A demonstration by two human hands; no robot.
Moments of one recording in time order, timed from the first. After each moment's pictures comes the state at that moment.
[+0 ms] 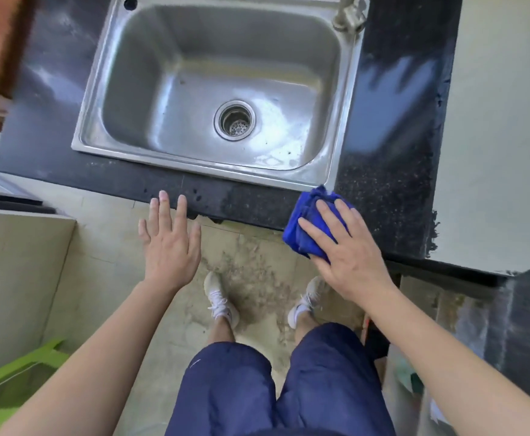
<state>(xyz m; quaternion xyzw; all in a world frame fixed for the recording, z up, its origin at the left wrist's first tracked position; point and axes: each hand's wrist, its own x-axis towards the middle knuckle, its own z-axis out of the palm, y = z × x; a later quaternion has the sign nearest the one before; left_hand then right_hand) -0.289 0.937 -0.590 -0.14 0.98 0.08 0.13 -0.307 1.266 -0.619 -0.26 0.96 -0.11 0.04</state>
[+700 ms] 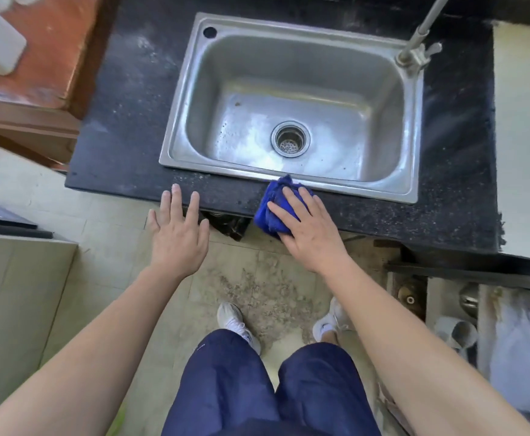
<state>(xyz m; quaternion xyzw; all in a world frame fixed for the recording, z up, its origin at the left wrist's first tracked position) -0.317 0.743 -0.581 -0.06 0.98 0.08 0.15 -0.337 1.017 -0.609 -0.21 0.97 -0.07 0.11</state>
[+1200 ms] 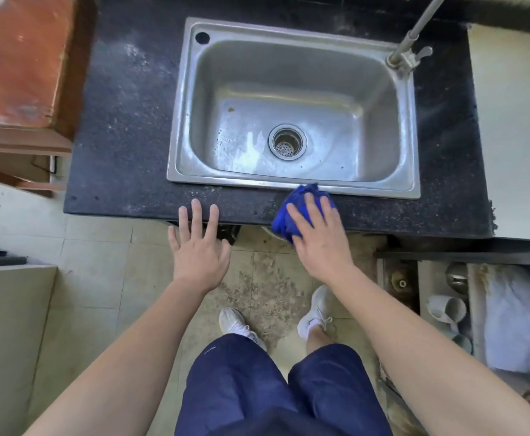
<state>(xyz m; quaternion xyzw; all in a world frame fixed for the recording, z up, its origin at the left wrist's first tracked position) -0.325 0.725 -0.600 -0.01 0.97 0.12 0.21 -0.324 0.979 -0.598 -0.07 0.99 -0.03 0.13</state>
